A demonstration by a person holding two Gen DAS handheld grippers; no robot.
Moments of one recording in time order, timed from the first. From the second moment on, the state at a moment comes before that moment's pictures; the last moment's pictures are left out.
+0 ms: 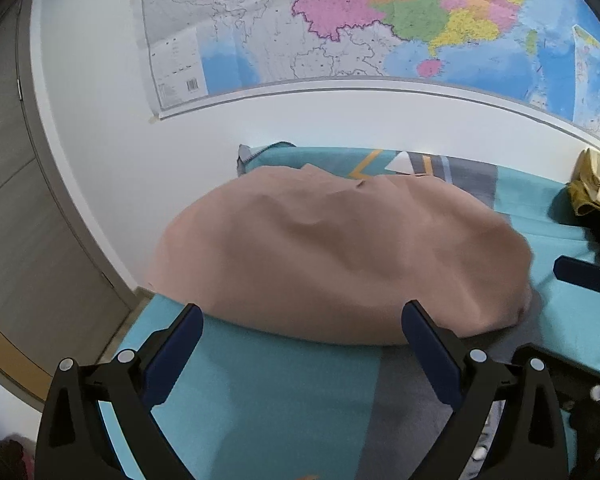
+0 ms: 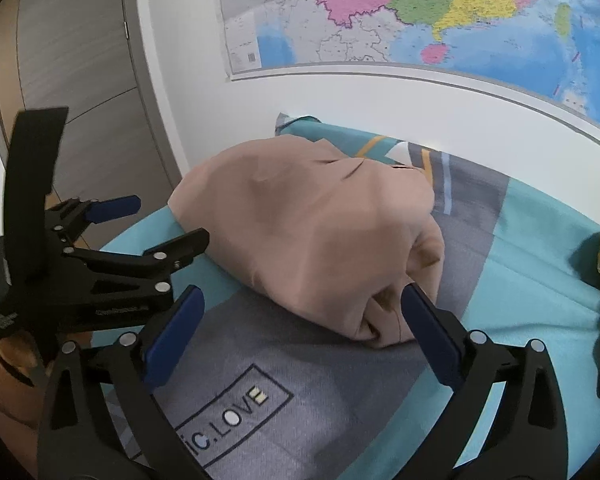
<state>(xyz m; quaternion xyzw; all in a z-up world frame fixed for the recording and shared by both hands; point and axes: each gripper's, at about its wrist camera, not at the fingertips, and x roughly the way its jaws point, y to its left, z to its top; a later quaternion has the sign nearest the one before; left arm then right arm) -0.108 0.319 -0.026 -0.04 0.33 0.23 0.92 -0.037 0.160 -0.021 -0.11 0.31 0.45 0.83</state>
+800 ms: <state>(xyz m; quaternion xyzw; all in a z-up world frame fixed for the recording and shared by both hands) -0.143 0.278 -0.018 -0.06 0.32 0.24 0.92 -0.073 0.120 -0.008 -0.10 0.29 0.44 0.85</state>
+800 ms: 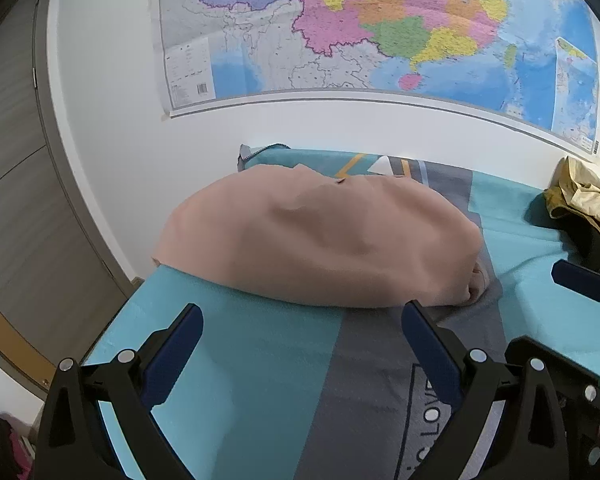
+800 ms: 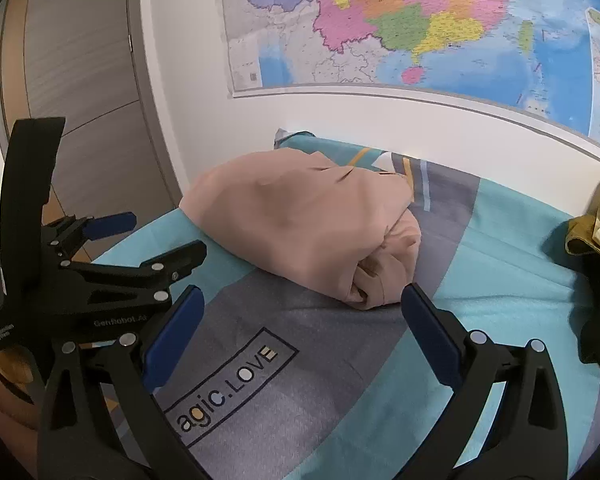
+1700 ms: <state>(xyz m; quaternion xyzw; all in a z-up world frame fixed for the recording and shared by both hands) -0.161 0.268 -0.022 -0.06 0.32 0.24 0.91 -0.087 0.110 -0.009 -0.09 0.29 0.45 0.84</state>
